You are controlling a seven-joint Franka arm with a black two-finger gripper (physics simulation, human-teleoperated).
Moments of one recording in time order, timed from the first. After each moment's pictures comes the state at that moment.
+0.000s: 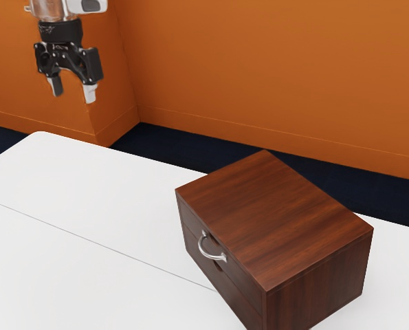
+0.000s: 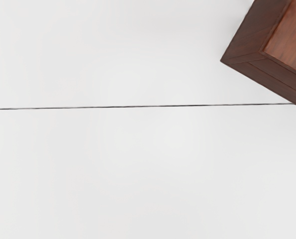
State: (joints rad) arm -0.07 -0.01 0.09 -1.36 0.01 1.23 0.04
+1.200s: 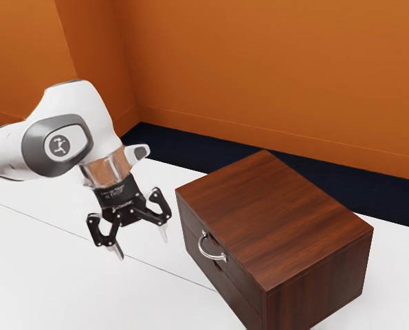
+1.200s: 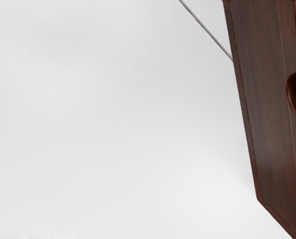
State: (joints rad) arm -0.22 -0.41 -0.04 -2.44 -0.42 1.98 -0.83
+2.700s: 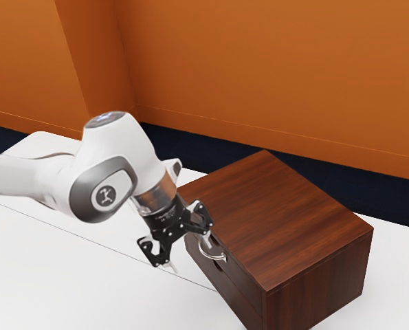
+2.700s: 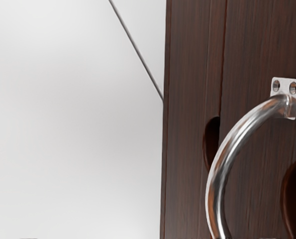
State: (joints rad) arm -0.26 -0.26 -0.20 -2.46 -0.39 2.39 -1.24
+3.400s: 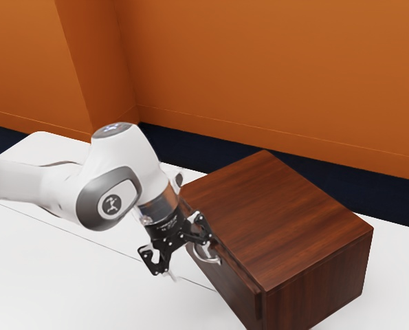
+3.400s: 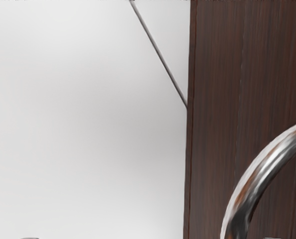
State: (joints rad) arm -0.26 -0.22 -0.20 -2.47 -0.39 2.41 -1.22
